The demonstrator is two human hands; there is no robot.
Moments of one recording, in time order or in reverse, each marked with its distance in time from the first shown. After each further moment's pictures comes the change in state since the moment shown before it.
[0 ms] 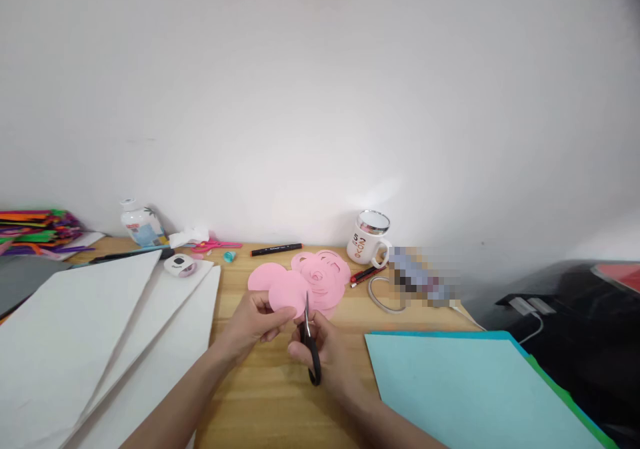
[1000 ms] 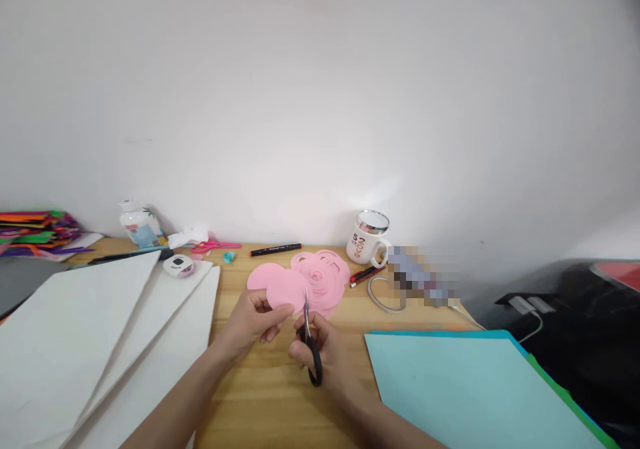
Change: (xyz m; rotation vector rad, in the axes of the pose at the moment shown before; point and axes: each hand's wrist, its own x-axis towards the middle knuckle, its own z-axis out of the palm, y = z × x) left_hand 0.000 -0.002 -0.001 -0.001 0.021 0.010; right_hand 0.000 0.004 0.000 -0.015 0.018 0.018
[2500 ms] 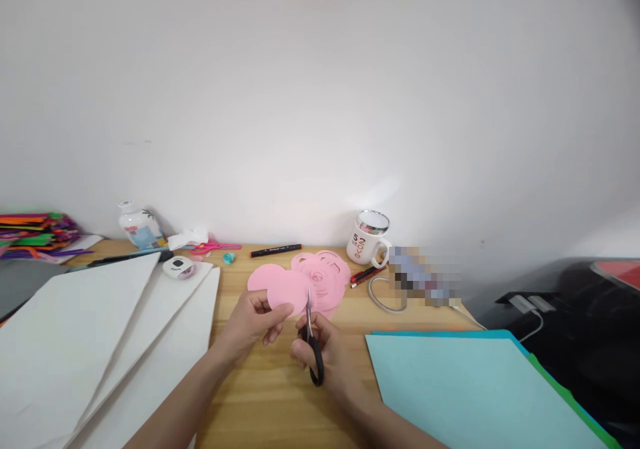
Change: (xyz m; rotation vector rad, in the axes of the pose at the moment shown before) left_hand 0.000 0.003 0.001 -0.010 0.001 0.016; right_hand -0.002 -0.006 0.001 0.008 0.018 -0.020
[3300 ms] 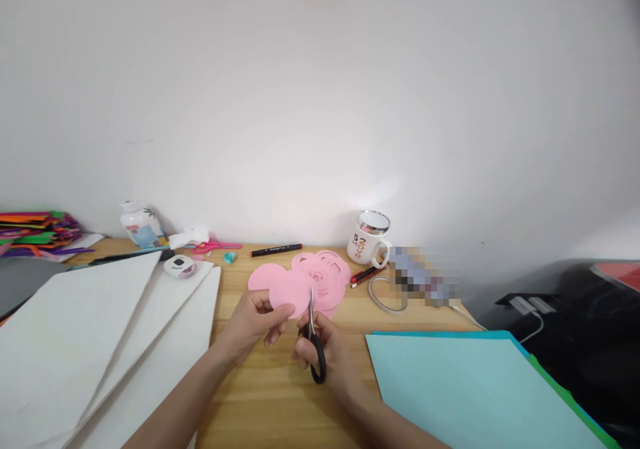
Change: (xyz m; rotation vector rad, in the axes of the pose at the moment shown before) left_hand 0.000 -0.001 -0.001 -0.027 -0.031 0.005; right_hand 0.001 0.002 -0.001 0.040 -0.016 0.011
